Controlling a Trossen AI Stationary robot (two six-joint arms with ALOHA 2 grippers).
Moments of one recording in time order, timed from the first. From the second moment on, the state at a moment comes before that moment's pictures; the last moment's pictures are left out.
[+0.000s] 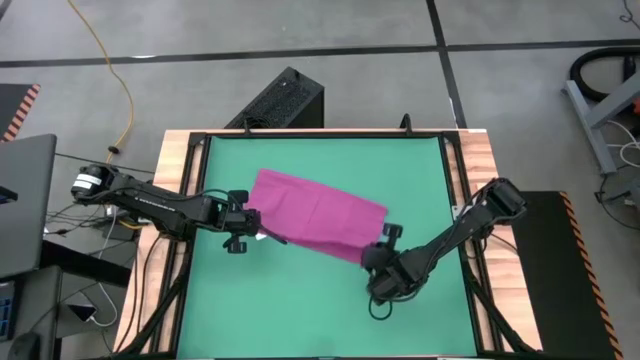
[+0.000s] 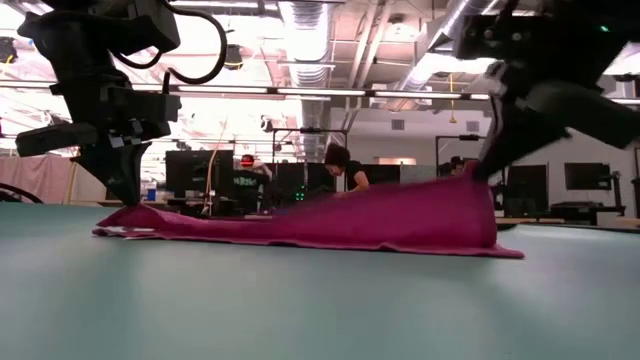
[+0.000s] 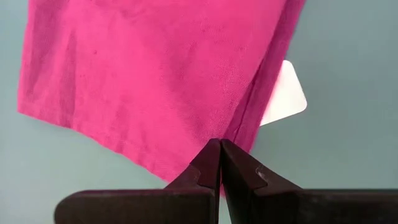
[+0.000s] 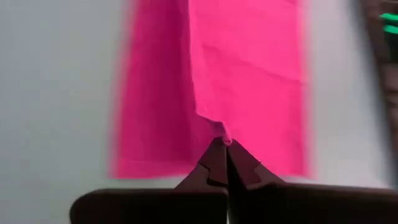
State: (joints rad) left arm -0.13 1.20 0.60 -0.64 -0.34 -0.06; right arm 0.57 1.73 1.13 -0.96 0.77 0.72
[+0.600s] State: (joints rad) left arm -0.13 1.20 0.60 -0.64 -0.33 -0.06; right arm 0.61 1.88 1.14 -0.98 0.62 0.72
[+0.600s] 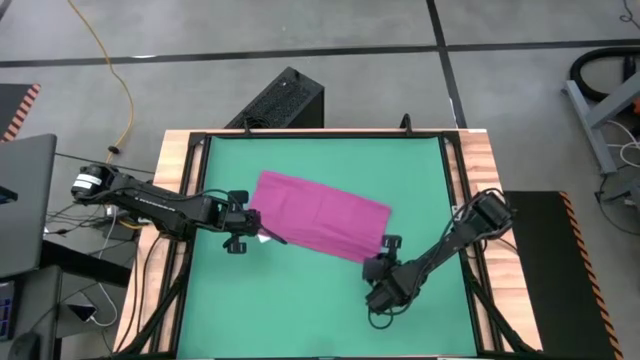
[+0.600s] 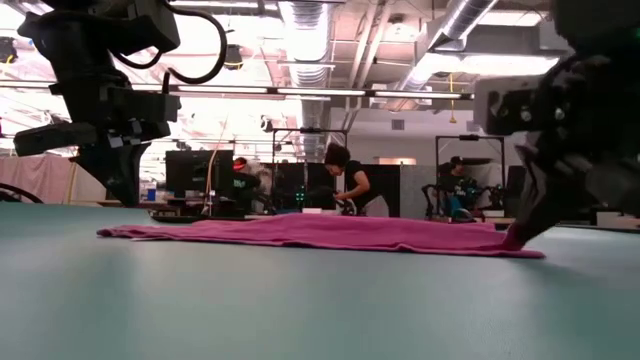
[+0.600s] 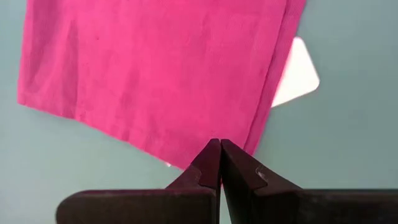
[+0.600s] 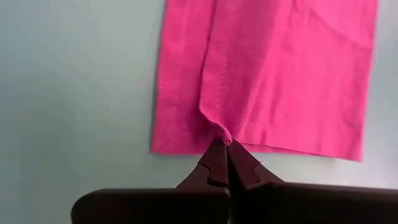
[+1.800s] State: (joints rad) left arm -0.16 1.20 0.46 -0.50 -0.29 -0.16; right arm 0.61 1.86 1.16 -0.95 0.60 0.71
